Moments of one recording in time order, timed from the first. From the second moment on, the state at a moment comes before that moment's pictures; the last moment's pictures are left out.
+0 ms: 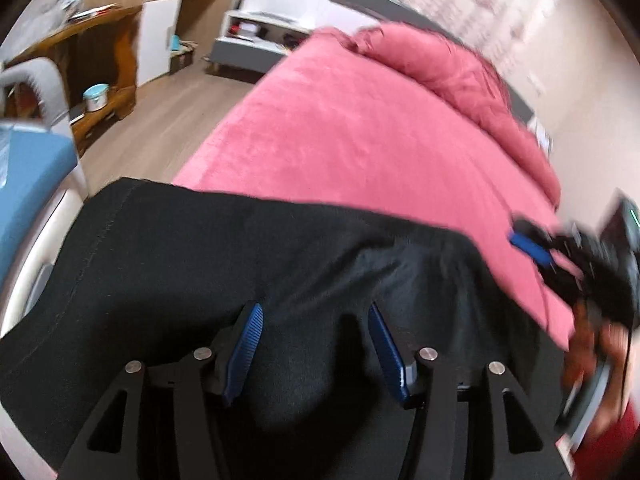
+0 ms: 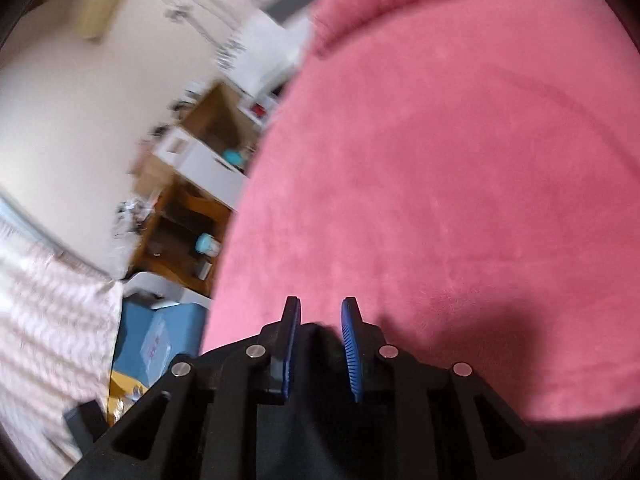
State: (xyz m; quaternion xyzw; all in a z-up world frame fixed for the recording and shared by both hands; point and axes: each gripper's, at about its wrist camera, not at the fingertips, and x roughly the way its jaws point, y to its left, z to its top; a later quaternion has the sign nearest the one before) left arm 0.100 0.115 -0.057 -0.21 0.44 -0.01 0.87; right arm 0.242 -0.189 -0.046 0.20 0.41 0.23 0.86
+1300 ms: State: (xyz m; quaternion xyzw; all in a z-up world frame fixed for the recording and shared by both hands) left arm 0.116 0.016 -0.071 -0.03 0.45 -0.01 0.89; right arm 0.110 -0.301 -0.067 0.19 0.39 0.09 0.90
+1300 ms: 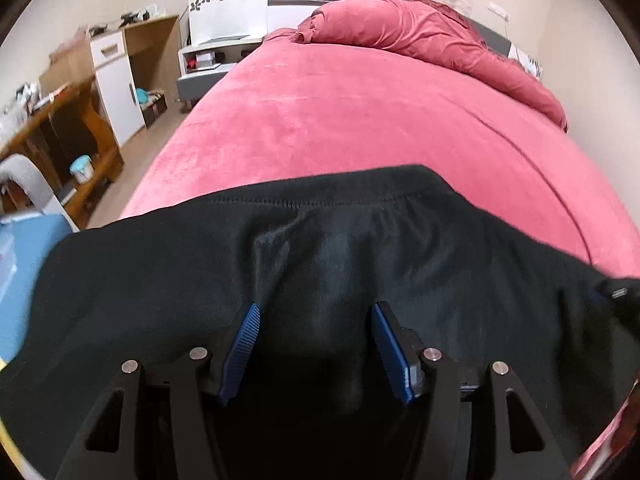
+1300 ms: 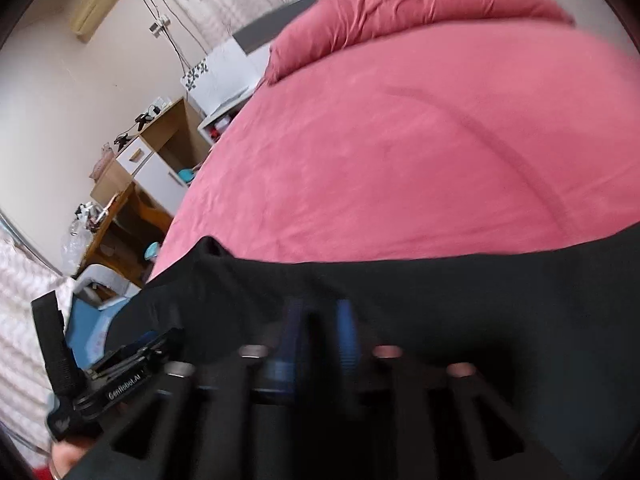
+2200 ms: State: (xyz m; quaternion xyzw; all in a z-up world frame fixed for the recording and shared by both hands) left arm 0.069 -0.040 -0.059 -0.05 0.46 -0.11 0.88; right arm -0.086 -0.627 -0.118 0.52 0.24 -0.15 0.81
